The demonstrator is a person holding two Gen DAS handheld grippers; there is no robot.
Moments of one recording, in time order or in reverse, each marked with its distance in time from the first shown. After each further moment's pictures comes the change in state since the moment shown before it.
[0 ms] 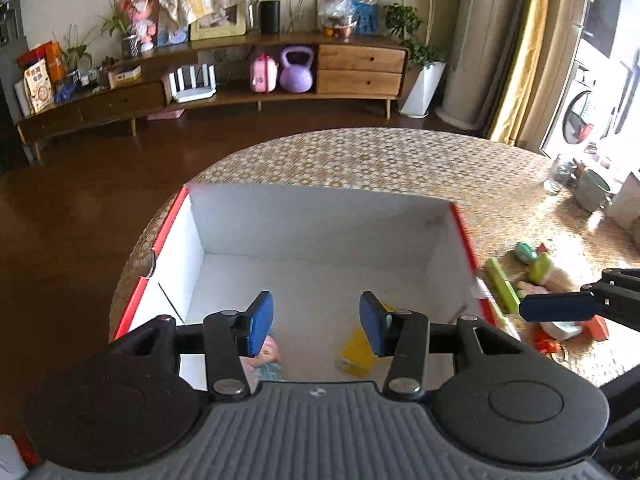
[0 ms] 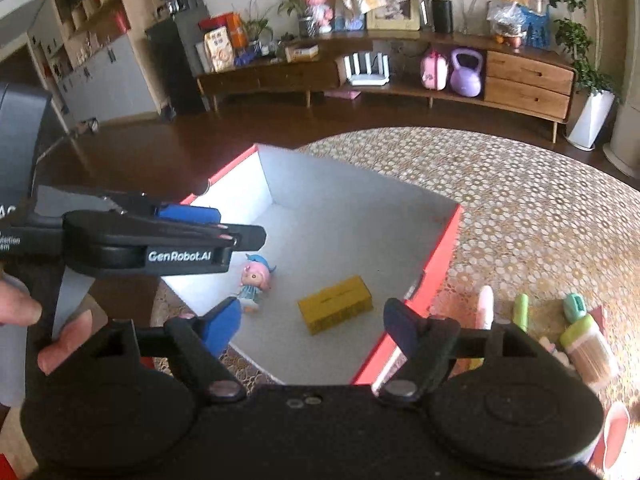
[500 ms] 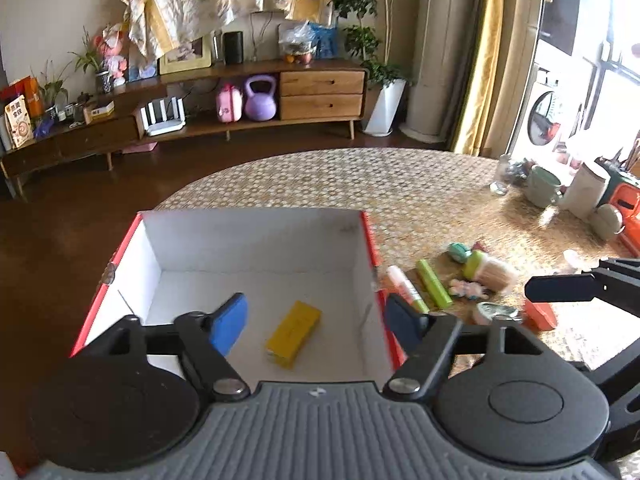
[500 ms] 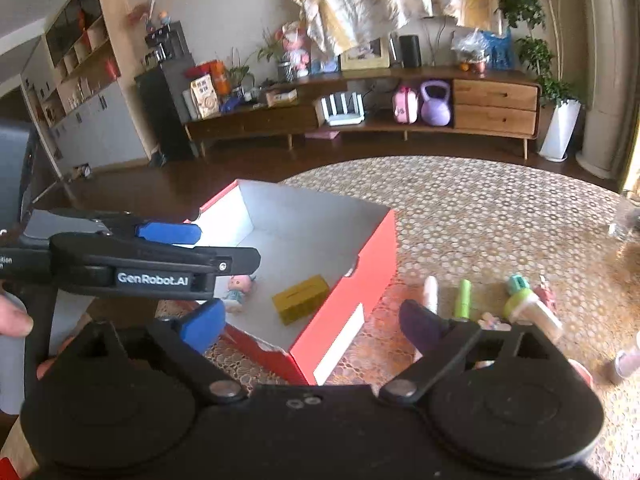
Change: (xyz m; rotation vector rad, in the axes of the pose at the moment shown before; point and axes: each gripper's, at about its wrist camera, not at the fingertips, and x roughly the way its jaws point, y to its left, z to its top) left arm -0.043 -0.064 -0.016 0.064 -0.081 -0.060; right arm -0.072 -0.034 -0.039 0.057 -0.141 -0.027
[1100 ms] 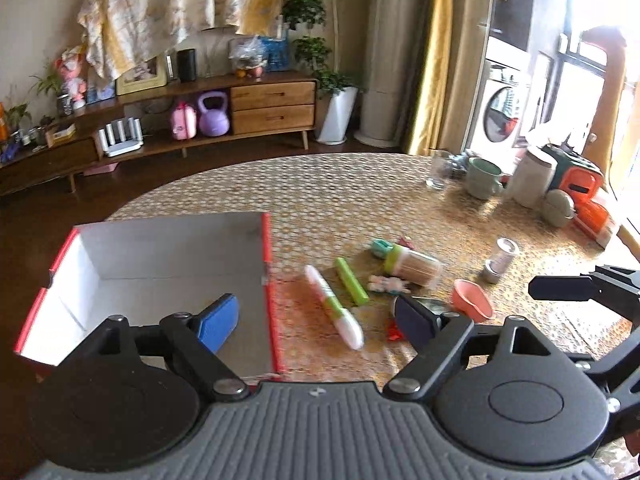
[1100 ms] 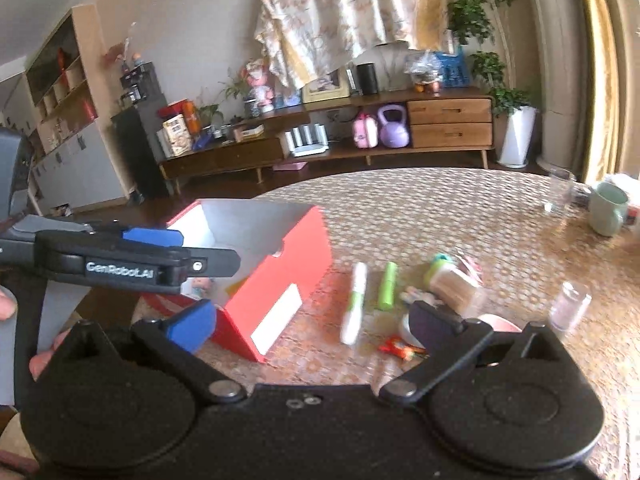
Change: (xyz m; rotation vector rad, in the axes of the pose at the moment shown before) left arm -0.013 -0.081 -0.021 0.070 -0.035 -0.104; right arm -0.063 -0.058 -0.061 0.075 -0.107 -0.085
